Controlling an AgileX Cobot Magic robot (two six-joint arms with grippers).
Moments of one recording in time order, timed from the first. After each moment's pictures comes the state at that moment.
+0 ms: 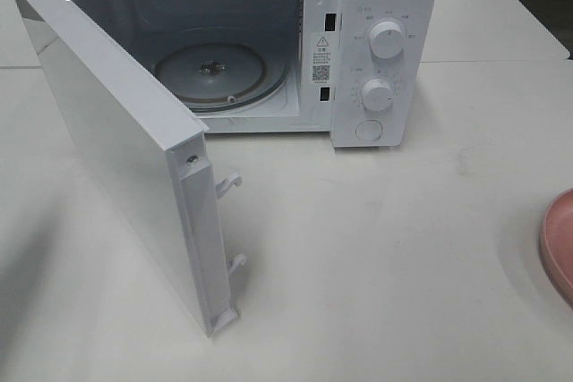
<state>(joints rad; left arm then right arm) -0.05 1.05 -0.23 0.10 -0.56 0.03 0.13 -0.01 -0.52 -0.08 1.04 0.13</state>
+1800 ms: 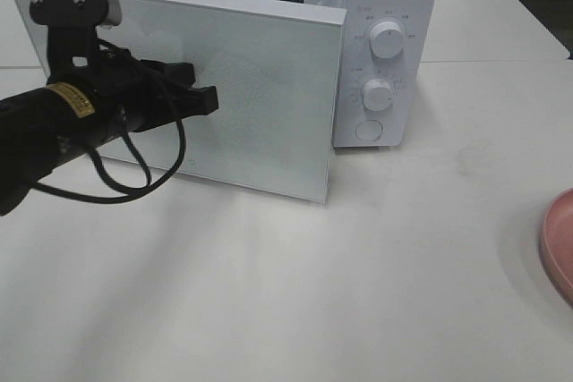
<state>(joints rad) -0.59 1.75 -0.69 -0.11 -0.72 -0.13 0.13 -0.01 -0.52 -0.08 1.04 0.13</state>
